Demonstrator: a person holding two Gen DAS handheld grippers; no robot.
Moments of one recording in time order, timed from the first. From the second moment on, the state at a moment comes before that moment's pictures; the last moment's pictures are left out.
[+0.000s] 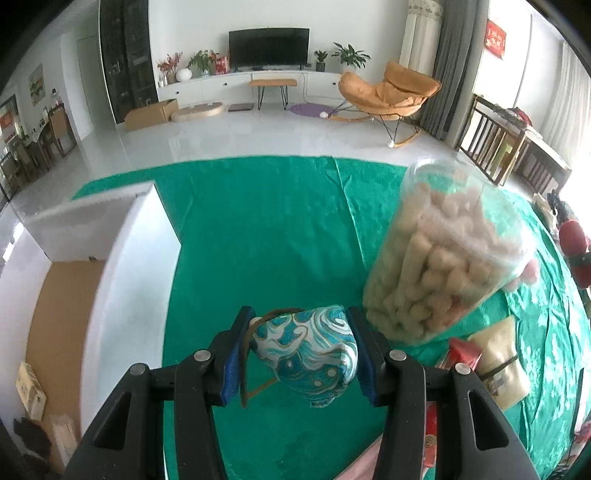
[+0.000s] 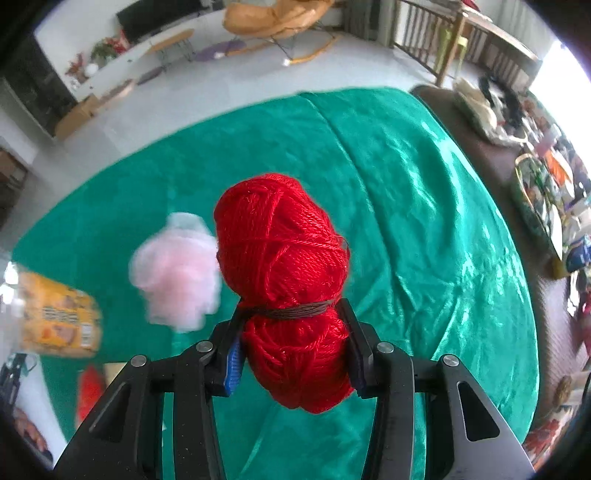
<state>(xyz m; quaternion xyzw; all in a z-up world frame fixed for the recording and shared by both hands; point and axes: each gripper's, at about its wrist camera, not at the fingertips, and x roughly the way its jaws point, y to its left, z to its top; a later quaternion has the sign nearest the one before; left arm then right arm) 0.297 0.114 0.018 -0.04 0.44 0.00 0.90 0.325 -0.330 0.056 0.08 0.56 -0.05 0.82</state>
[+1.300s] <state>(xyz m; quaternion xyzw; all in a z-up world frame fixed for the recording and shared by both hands) 0.208 0.319 0.093 -0.11 0.39 0.10 0.91 0.251 0.118 0.133 -0.04 0.53 0.25 0.81</state>
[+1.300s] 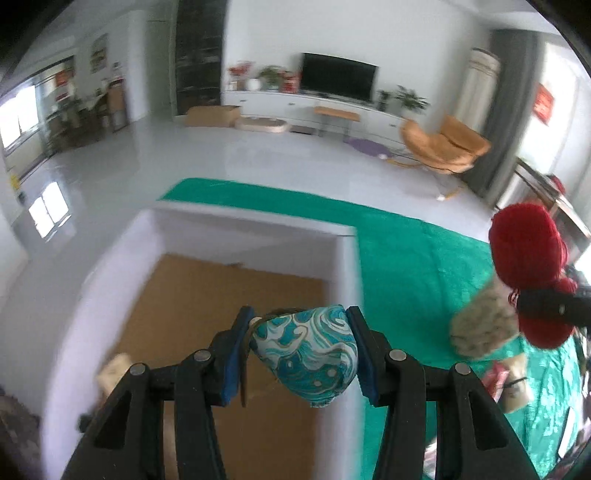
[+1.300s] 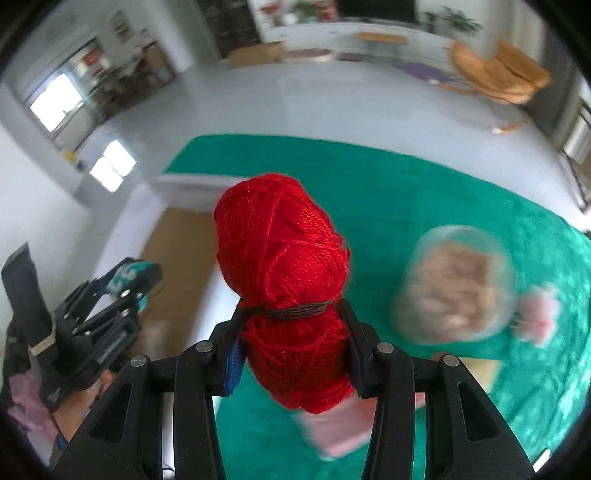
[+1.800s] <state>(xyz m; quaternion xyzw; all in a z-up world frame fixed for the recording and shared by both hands) 0.113 0.422 0.057 -0.16 0.41 0.20 0.87 0.177 0.226 0.091 -0.05 0.53 0.36 0.77</state>
